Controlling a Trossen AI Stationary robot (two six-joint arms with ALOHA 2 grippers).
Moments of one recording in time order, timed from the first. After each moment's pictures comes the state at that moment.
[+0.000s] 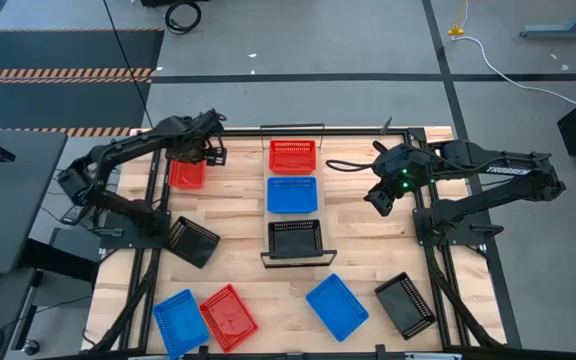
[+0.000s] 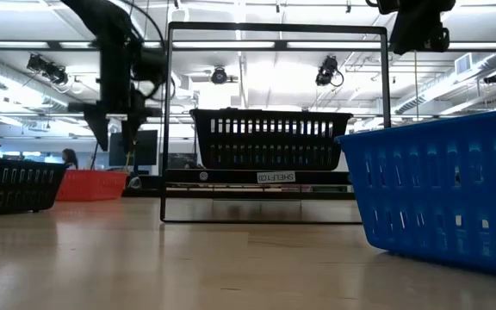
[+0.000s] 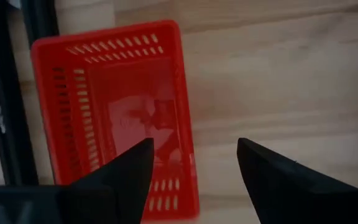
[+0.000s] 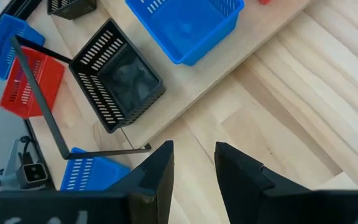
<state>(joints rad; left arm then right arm) 0.76 1.44 1.02 -0.97 -0.23 -0.67 -0.05 1.00 1.14 -1.06 -0.01 0.67</state>
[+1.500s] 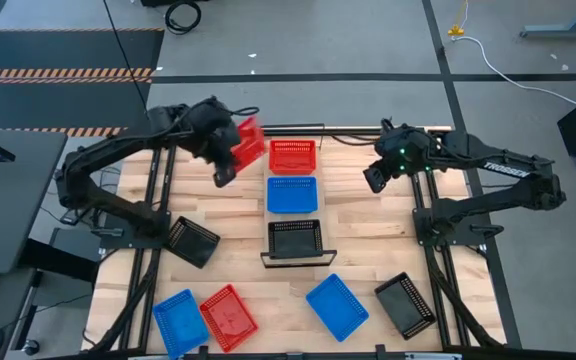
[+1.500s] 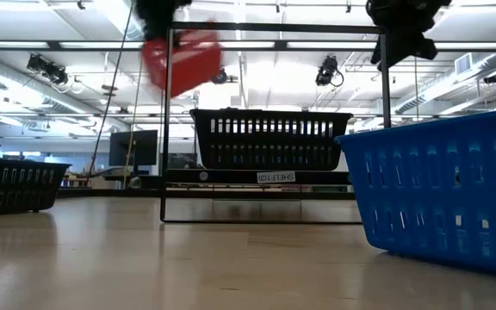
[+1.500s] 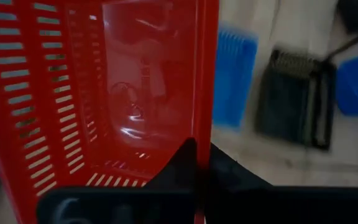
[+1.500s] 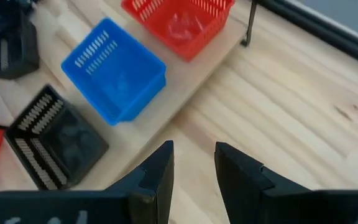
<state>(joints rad) 0.40 1.37 1.55 -1.10 0.10 0.05 -0.26 1.00 1.14 -1.02 0.11 0.57</state>
